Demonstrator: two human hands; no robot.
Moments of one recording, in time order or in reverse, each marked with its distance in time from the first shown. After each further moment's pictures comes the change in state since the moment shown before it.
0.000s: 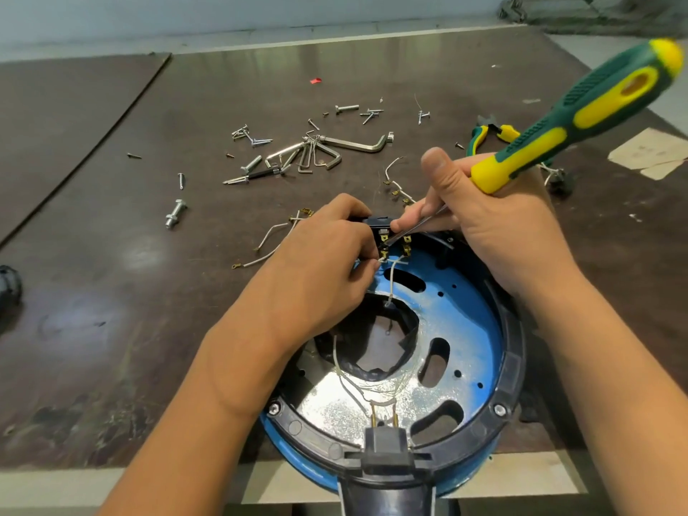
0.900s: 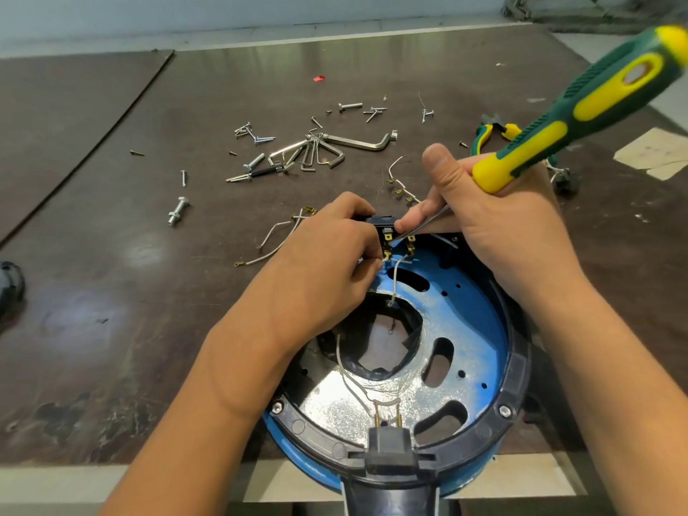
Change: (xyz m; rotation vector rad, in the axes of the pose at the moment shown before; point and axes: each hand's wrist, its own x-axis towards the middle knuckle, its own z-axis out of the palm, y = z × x) left_hand 0.000 0.000 -0.002 0.009 -0.014 0.005; right_hand -0.003 -0.004 0.005 -0.044 0.050 0.013
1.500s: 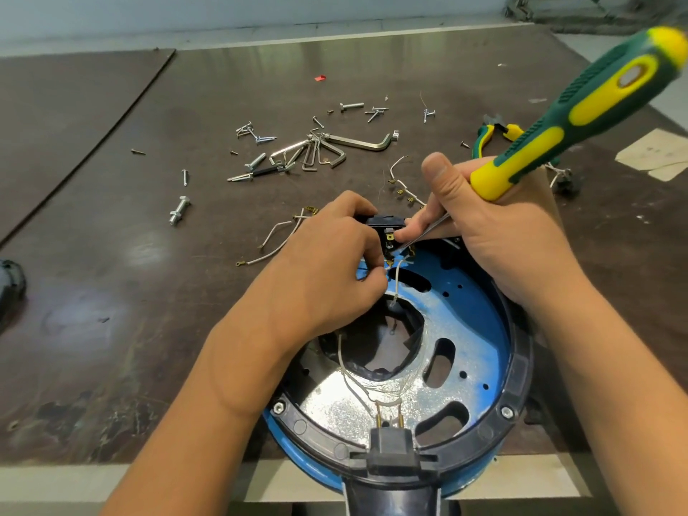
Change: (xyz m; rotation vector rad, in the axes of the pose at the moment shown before) left_hand -0.001 0.002 -0.001 -0.058 0.000 -0.011; right_hand 0.000 0.005 -0.001 0.021 -0.041 -0.063
